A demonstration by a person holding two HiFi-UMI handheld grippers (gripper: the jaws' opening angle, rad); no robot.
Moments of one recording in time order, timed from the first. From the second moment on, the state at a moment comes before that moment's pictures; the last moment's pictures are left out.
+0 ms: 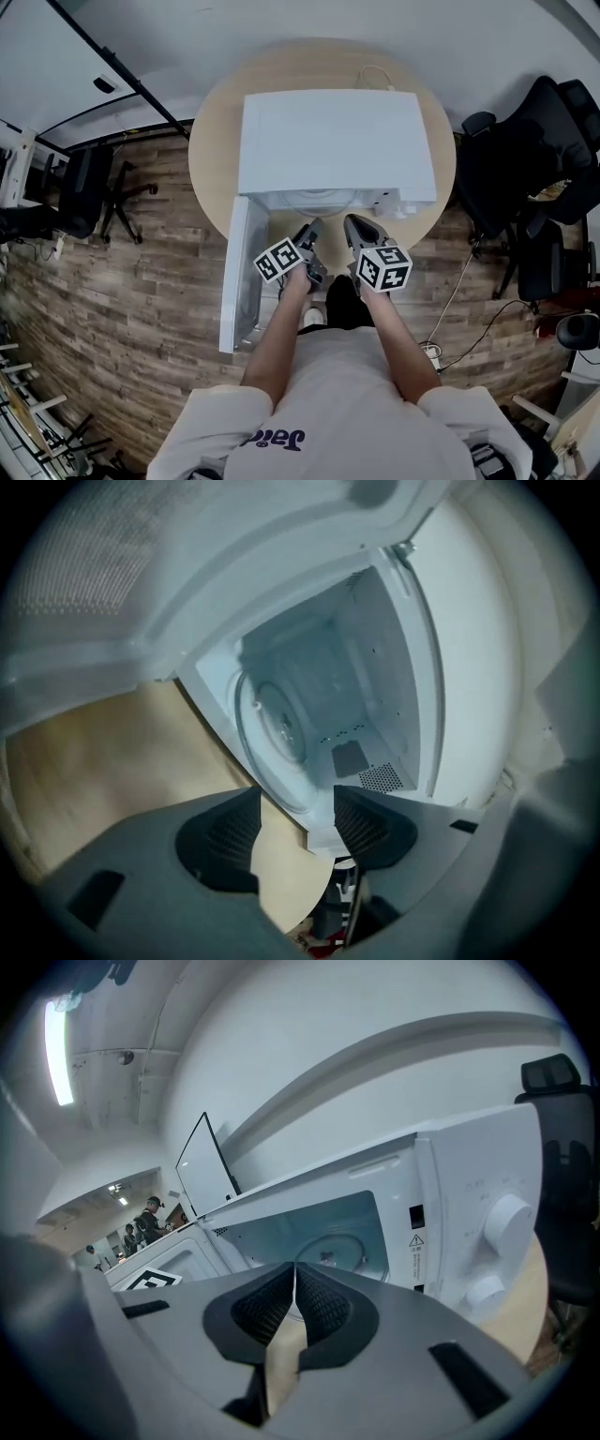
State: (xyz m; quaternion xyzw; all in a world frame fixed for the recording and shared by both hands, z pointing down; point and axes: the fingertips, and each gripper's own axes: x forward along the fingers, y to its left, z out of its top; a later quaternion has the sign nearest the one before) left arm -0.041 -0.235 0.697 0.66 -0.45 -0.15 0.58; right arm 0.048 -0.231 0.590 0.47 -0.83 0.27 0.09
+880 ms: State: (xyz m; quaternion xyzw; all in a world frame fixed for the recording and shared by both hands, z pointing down) left arm -0.050 -0.289 0.751 0.52 -0.46 -0.29 0.66; right arm 0.063 -0.260 0.630 0.45 -0.83 0.31 0.11
